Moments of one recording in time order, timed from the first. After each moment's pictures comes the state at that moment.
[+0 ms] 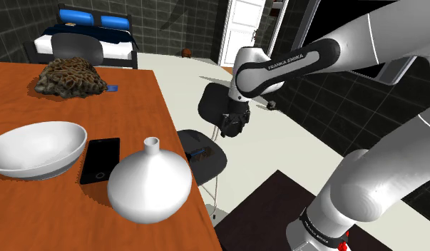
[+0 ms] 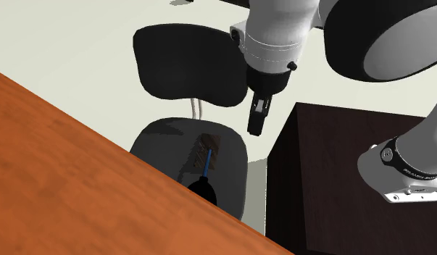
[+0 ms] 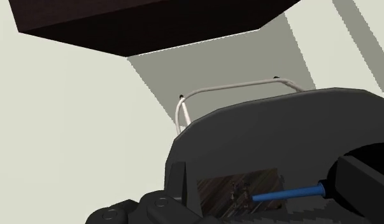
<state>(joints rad) 0.02 -0.27 0.01 -2.49 0.02 2.16 0.18</state>
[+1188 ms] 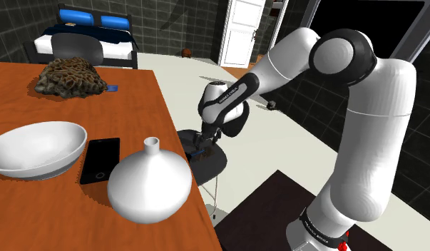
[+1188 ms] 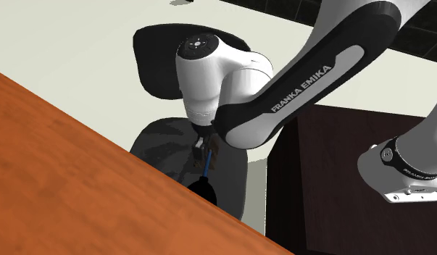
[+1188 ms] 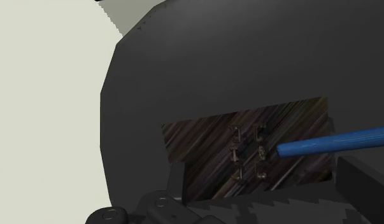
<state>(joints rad) 0.03 0.34 0.01 -2.22 0.00 2.55 0.20</state>
